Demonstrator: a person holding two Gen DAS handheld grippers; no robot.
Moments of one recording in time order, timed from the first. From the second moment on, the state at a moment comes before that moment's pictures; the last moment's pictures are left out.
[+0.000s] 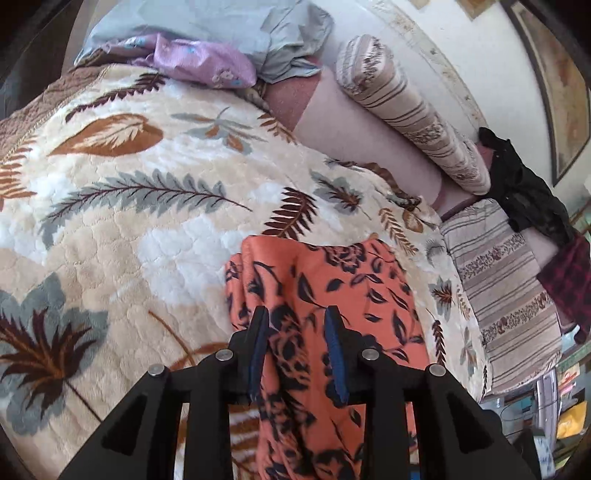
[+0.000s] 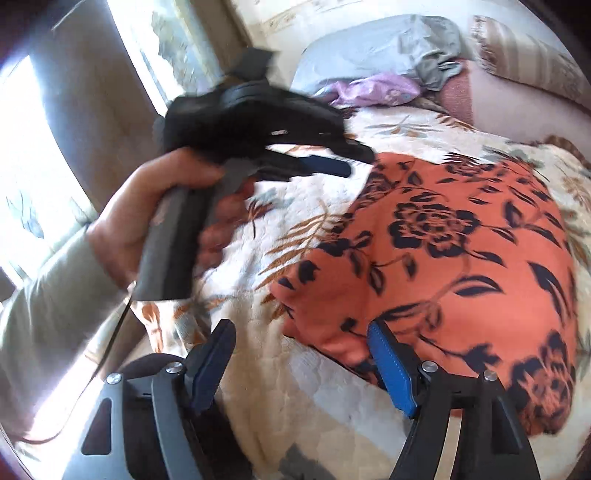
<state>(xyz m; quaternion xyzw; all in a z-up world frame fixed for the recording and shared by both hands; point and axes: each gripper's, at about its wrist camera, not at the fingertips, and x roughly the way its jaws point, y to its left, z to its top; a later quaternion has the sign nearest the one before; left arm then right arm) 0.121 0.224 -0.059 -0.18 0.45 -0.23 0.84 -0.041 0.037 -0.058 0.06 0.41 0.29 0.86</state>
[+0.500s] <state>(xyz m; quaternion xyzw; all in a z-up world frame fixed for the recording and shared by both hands) 0.055 0.220 -0.047 -0.14 0.48 -0.15 0.85 -0.049 -0.167 -0.064 0.28 0.42 0.20 0.84</state>
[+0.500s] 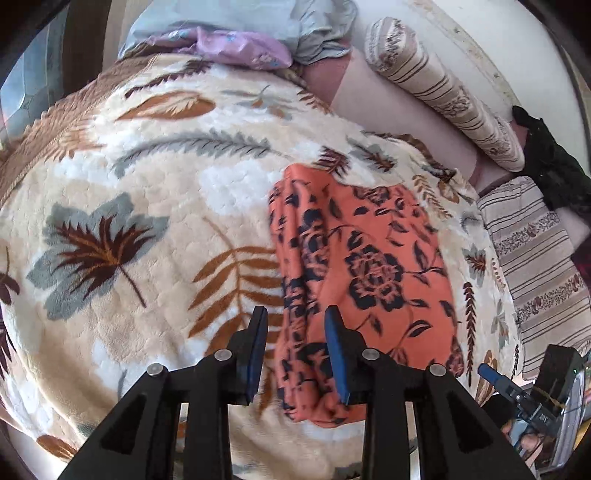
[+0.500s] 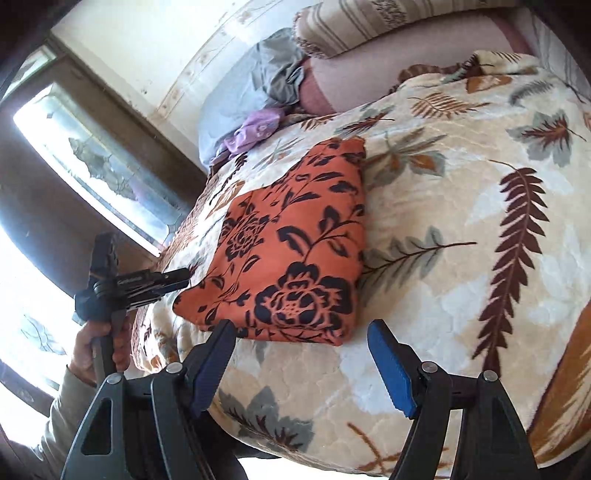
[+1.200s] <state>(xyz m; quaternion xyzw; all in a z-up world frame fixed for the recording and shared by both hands) 0.085 0.146 -0.113 -0.04 0.45 -0.09 0.89 0.057 -0.123 -0.106 0.20 0.53 0.18 0.81</state>
